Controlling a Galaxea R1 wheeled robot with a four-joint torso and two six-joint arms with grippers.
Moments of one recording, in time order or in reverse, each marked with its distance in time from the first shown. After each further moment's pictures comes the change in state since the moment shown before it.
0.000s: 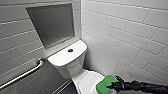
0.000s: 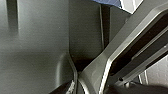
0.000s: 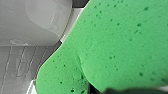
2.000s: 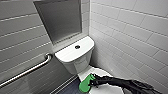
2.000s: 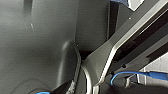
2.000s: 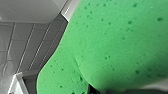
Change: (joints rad) left arm 0.000 0.000 -0.004 0.000 0.001 0.000; right arm 0.030 0.666 -0.735 -0.035 -0.163 0.026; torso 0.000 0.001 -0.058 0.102
